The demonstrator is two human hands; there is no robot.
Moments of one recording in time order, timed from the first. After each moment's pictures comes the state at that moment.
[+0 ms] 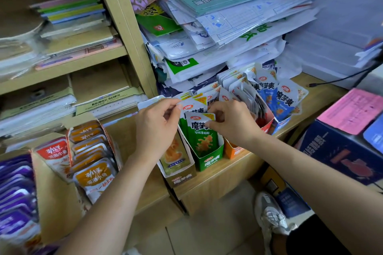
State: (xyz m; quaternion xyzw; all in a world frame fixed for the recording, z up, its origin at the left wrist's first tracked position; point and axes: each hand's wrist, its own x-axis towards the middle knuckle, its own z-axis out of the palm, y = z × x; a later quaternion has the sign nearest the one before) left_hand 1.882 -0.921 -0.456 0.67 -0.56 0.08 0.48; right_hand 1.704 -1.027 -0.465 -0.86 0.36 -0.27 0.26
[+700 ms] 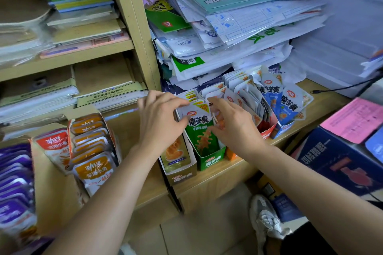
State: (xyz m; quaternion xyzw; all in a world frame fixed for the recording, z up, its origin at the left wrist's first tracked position) left_hand 1.895 -0.932 -0.463 0.75 -0.59 0.14 0.28; right_hand 1.707 -1.012 -0.471 -0.88 0.33 -0.28 0.19
